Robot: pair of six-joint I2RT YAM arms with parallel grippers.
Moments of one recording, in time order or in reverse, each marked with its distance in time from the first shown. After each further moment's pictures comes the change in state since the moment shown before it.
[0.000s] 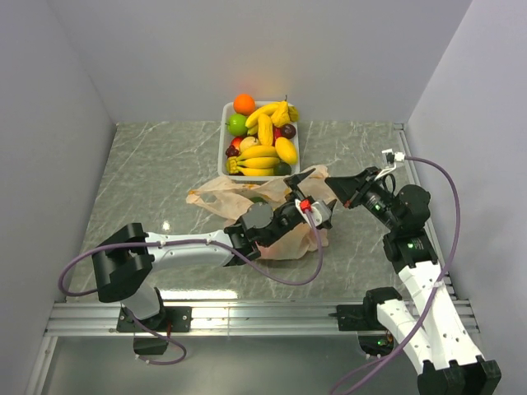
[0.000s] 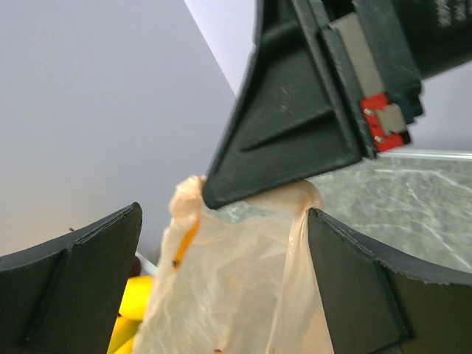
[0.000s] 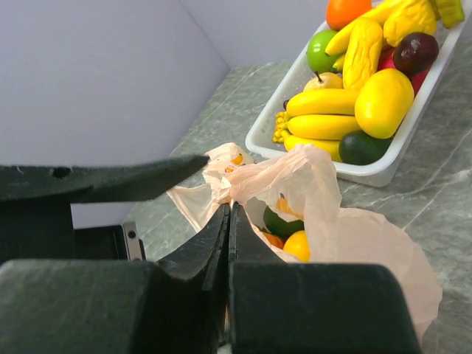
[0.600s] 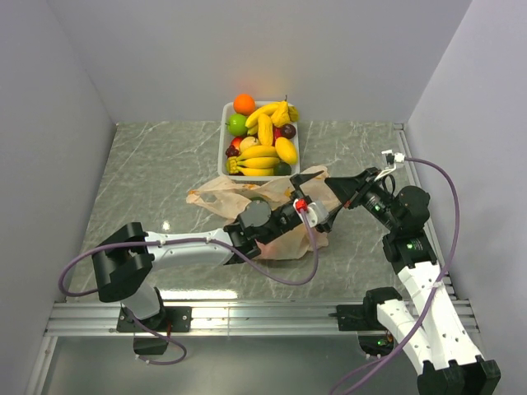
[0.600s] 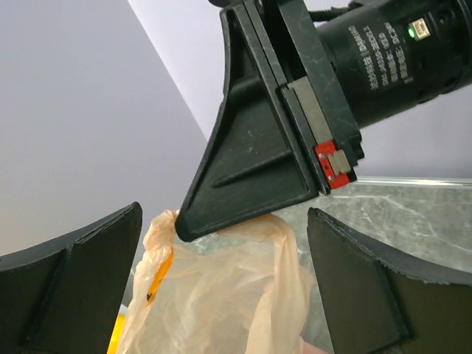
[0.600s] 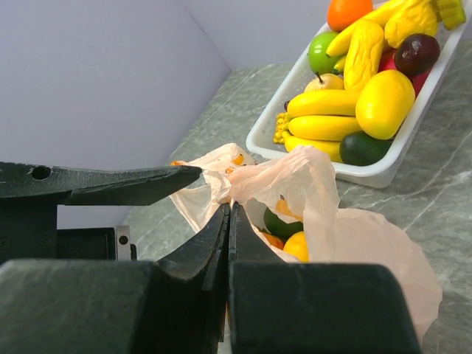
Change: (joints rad) left arm 0.014 0.000 0.003 0.043 0.146 -0.073; right arm 0.000 -0.011 -0.020 0.021 0.000 0.004
